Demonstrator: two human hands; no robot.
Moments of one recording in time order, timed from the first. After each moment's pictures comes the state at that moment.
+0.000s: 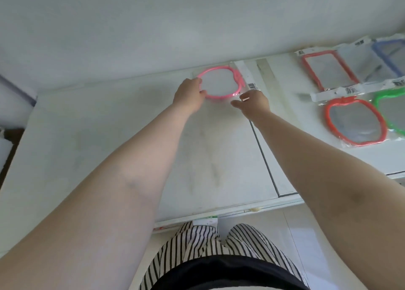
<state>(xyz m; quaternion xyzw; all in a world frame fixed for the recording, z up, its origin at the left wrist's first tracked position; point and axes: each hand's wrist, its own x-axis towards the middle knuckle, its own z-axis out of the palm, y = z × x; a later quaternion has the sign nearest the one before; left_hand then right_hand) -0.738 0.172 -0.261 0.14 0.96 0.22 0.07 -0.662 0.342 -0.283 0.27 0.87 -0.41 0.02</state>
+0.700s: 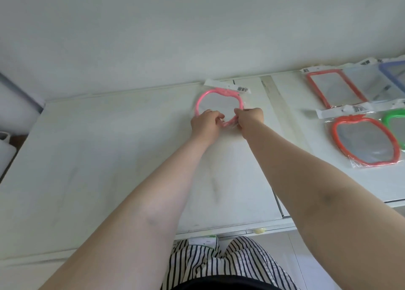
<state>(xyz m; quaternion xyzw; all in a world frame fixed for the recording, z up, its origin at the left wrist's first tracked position) -0.700 0.197 -0.316 0.16 0.95 0.27 0.01 -0.688 0.327 -0.306 0.39 0.70 -0.60 -0.02</state>
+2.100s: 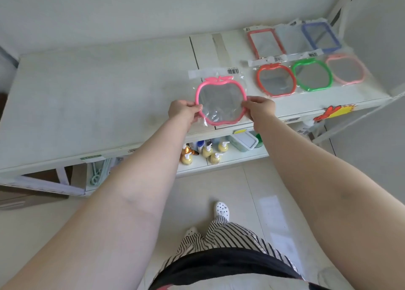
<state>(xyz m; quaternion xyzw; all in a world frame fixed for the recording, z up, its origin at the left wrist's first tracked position) -0.465 0.218 -0.229 -0.17 0.70 0.65 0.22 -0.405 0.406 -0.228 0.42 0.63 -0.65 -0.09</state>
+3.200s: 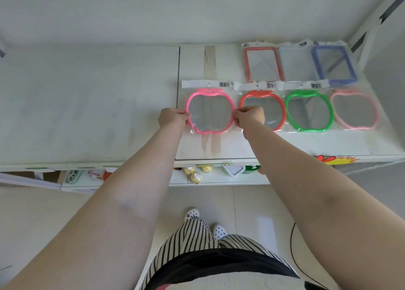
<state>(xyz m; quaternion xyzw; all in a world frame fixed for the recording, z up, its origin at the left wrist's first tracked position) -0.528 0.349 -0.260 -0.28 0.76 0.58 0.13 -0.510 0.541 -0.273 0.38 0.74 -0.56 0.02</state>
